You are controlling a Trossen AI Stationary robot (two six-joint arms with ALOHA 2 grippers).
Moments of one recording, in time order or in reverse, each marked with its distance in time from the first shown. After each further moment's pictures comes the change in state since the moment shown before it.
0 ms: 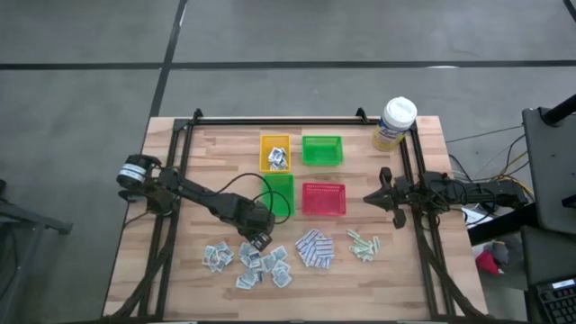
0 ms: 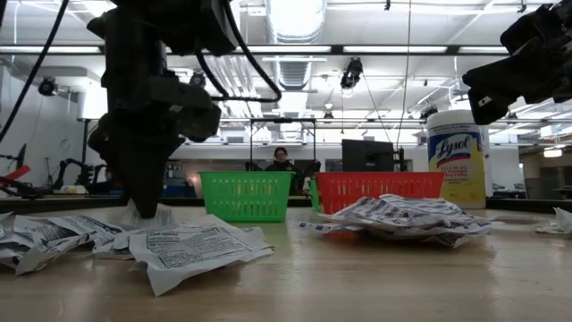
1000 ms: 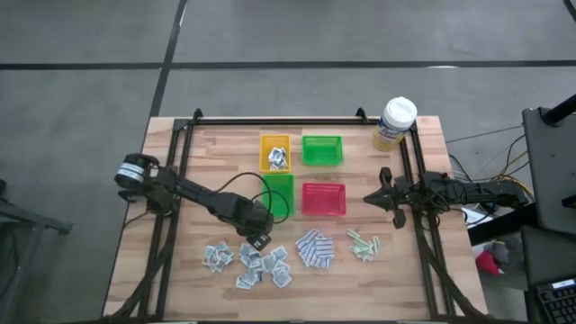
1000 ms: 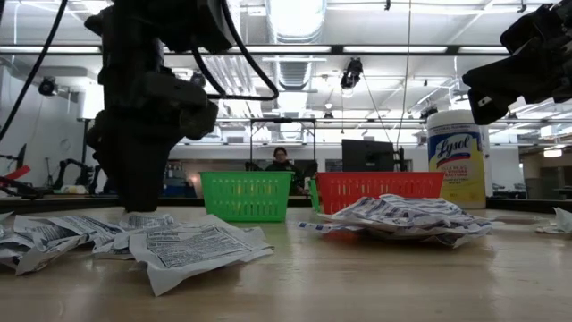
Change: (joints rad) left arm 0.000 -0.010 -0.011 -0.009 0.007 -0.002; right arm 0.000 0.000 0.000 0.000 0.000 0.000
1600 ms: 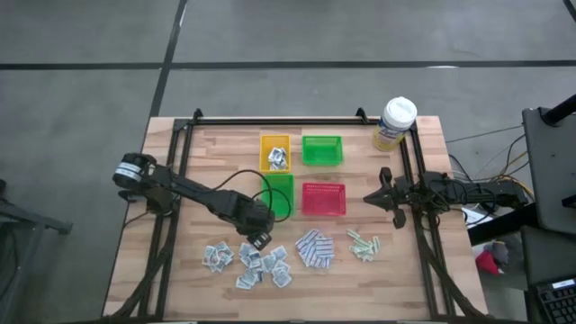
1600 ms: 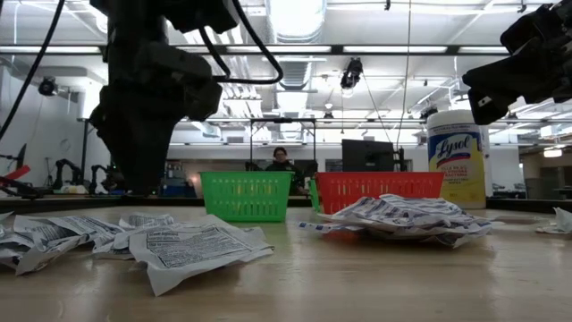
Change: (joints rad) left arm 0.000 -0.026 0.071 -0.099 0.000 -0.001; right arm 0.000 0.000 0.000 0.000 0.000 0.000
